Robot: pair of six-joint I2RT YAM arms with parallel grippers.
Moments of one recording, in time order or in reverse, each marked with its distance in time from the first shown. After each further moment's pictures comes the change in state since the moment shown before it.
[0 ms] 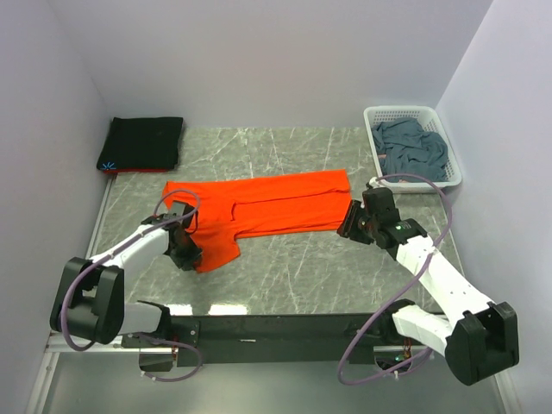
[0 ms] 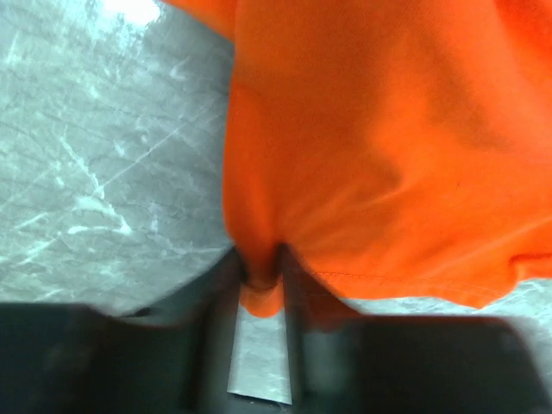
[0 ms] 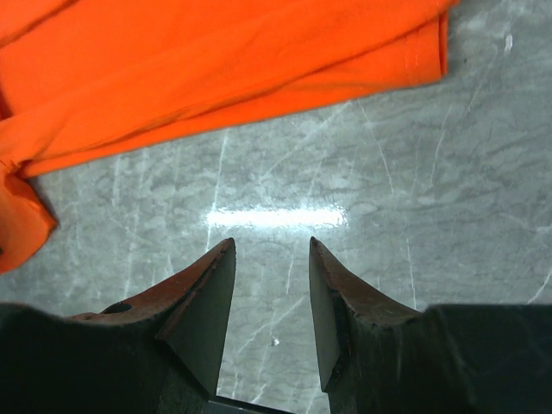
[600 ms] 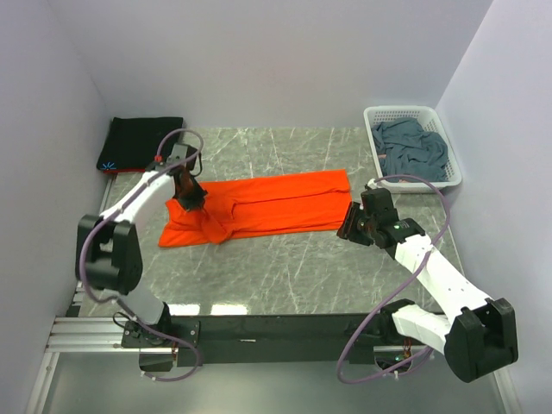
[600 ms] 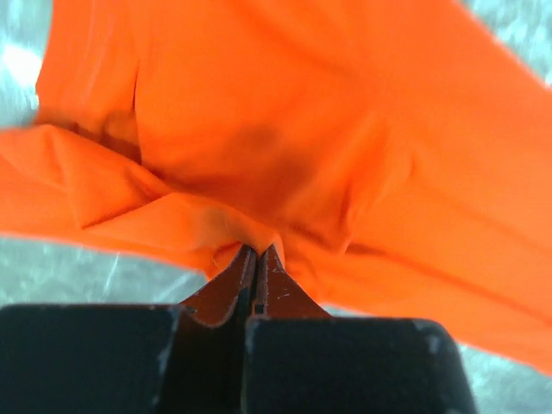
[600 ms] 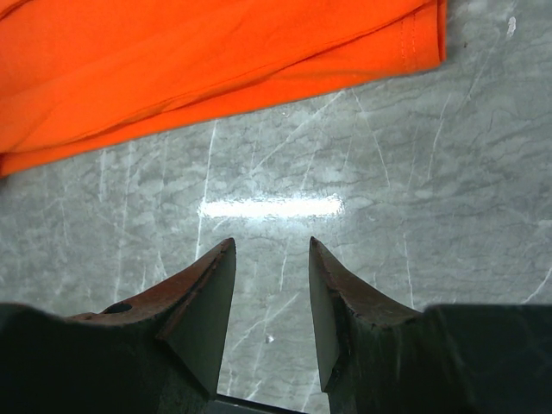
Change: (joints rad) left arm 0.035 0.280 0.549 -0.058 -0.057 0.068; right arm 0.000 0.020 -0.014 -0.004 -0.004 0.002
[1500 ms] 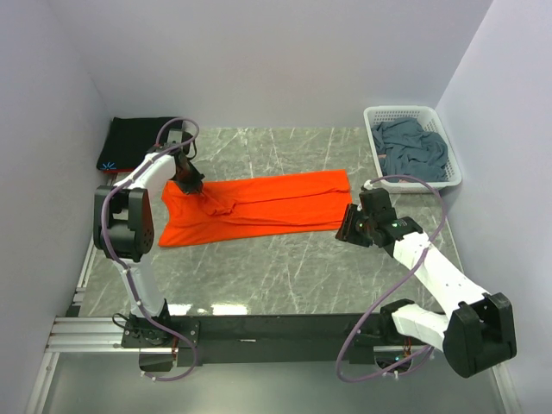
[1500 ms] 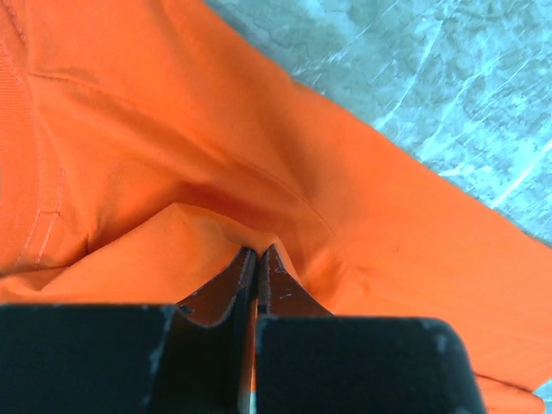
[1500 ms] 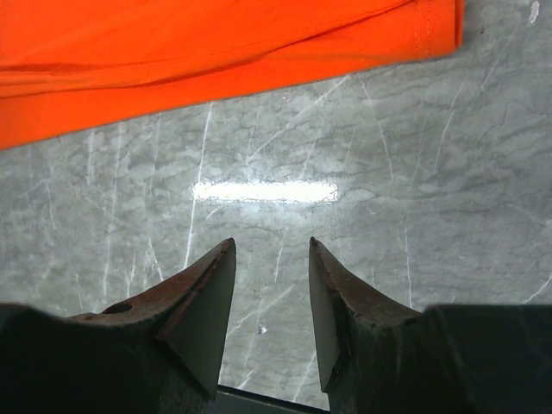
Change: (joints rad) left arm 0.113 0.332 0.274 0.057 0.072 0.065; right arm 0.000 0.028 0.002 -0.014 -0.032 -0.038
